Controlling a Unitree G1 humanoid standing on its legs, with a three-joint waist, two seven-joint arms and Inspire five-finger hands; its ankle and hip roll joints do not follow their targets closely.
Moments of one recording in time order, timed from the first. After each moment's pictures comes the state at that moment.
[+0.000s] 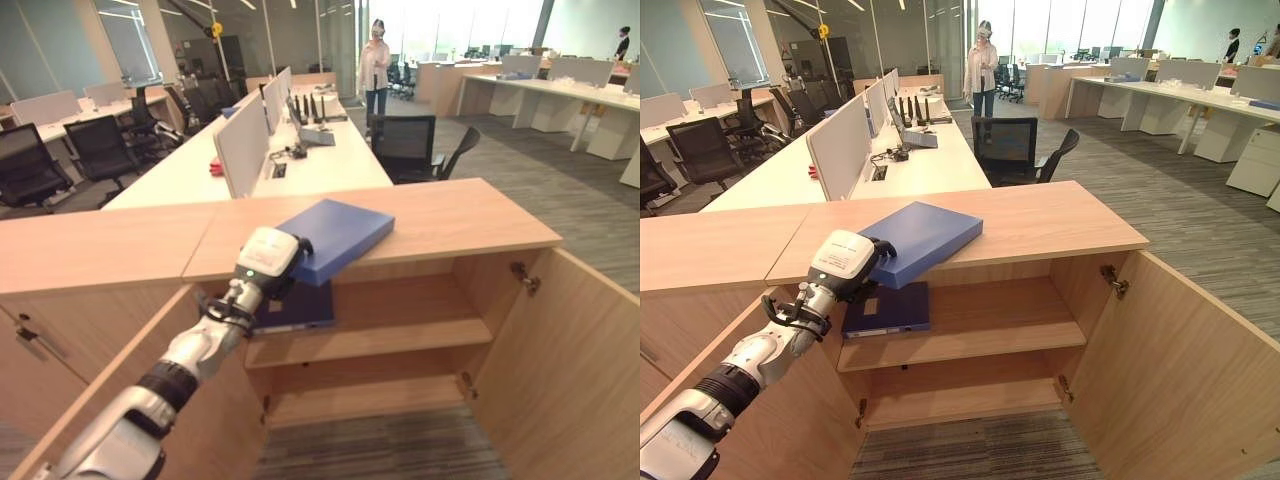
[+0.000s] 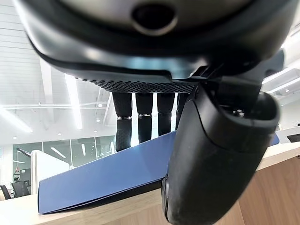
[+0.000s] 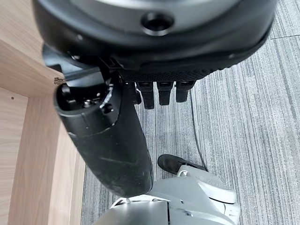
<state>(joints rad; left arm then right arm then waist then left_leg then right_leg) -0.53 0.65 -0.59 0.49 0.83 -0.08 0.41 0.05 -0.25 0.22 1.34 0.14 0.02 -0.14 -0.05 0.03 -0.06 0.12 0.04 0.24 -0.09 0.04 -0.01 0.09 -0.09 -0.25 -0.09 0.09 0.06</state>
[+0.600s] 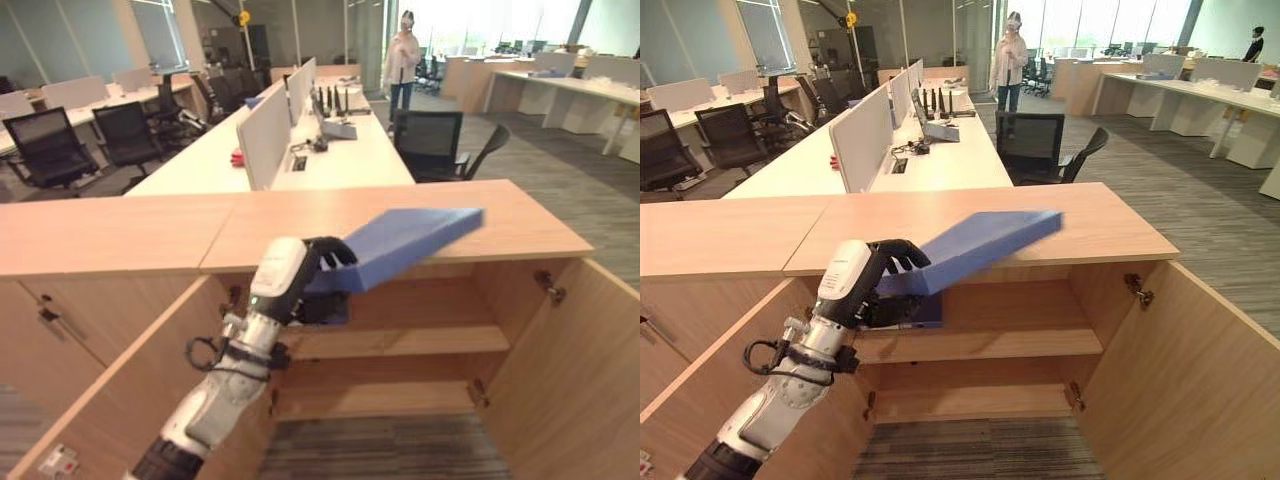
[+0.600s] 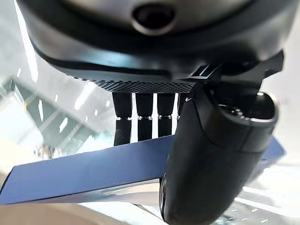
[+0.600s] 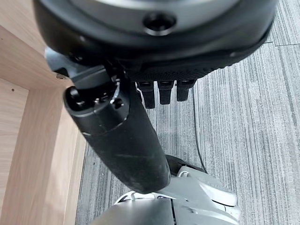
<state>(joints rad) -0.04 0.52 -0.35 -0.27 0.34 -0.22 0.21 0.07 -0.24 0.20 1.33 0.18 0.02 -0.15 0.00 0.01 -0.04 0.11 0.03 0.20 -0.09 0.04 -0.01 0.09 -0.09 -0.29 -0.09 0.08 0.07</state>
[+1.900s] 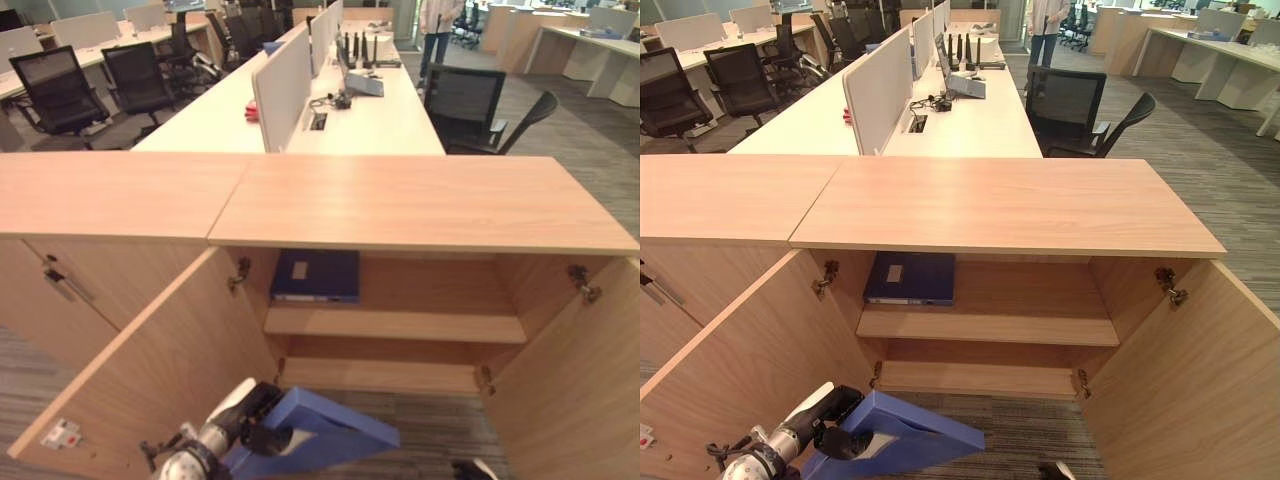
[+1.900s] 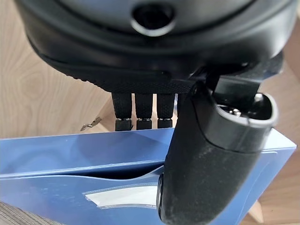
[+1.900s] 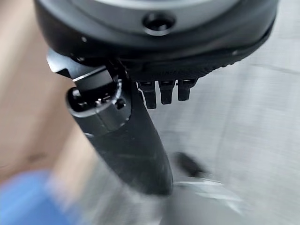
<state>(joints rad) 0.34 0.60 -0.28 0.10 0.18 -0.03 -0.12 0.05 -0.30 0.40 0.87 -0.06 0.08 -0.10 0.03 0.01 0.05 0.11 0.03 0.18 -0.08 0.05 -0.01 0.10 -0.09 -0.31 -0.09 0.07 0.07</state>
